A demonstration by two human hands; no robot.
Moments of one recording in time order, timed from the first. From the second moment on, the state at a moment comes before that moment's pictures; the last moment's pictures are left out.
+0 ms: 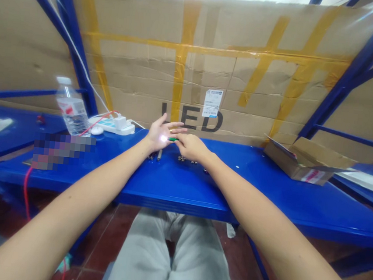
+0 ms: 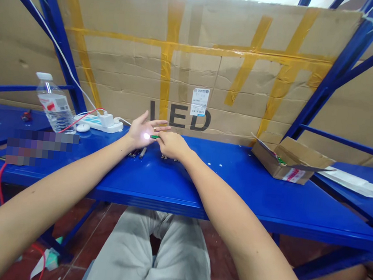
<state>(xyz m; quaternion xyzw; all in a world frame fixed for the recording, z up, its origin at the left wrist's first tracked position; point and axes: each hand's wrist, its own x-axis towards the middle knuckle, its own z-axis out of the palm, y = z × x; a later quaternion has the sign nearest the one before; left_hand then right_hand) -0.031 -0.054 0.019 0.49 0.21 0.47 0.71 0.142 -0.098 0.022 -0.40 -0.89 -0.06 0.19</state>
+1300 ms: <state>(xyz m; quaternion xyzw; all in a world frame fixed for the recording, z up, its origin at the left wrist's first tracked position) -0.029 -0.058 0.019 0.48 0.23 0.48 0.70 0.144 -0.095 0.021 -0.39 -0.89 -0.07 0.22</state>
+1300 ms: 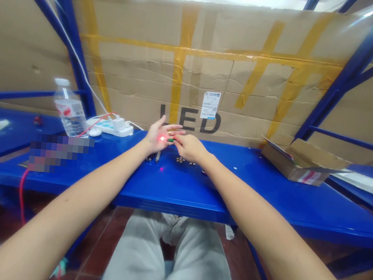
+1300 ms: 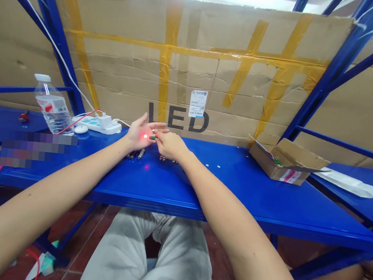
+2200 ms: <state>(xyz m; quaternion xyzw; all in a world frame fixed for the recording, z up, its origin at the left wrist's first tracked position) -0.026 -0.047 0.006 0.65 0.37 0.46 0.47 0.155 -0.081 0.016 -0.45 -0.86 -0.02 0.26</state>
